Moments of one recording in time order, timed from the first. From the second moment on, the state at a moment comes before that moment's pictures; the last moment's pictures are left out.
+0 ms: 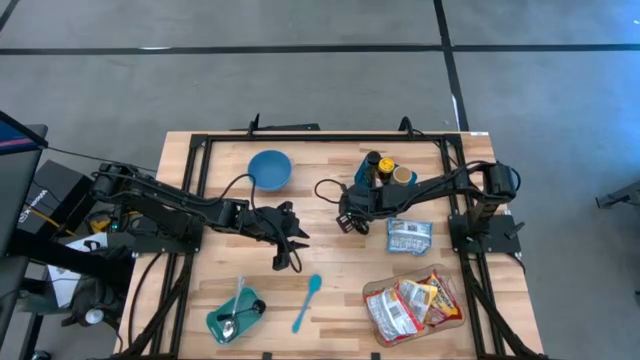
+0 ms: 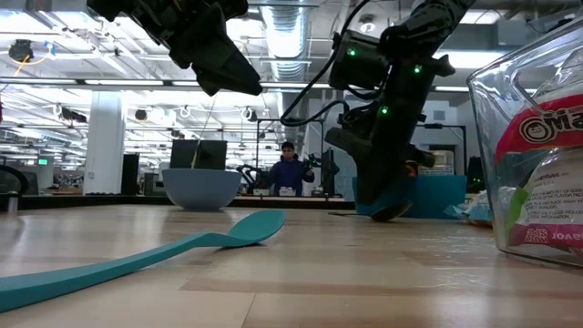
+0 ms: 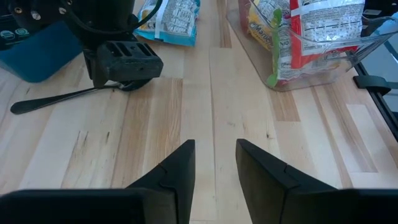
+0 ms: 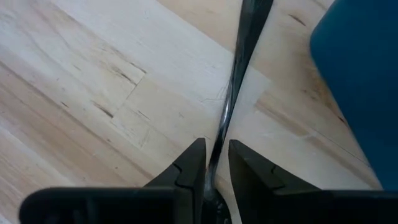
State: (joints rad) left arm -0.19 1.39 0.82 -0.04 -0.11 -0.16; right arm -0.05 1.79 1.02 -0.48 0.31 0.85
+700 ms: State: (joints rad) left arm -0.19 1.39 0.82 -0.04 -0.11 -0.16; right arm -0.05 1.79 0.96 -0.40 0.34 0.86
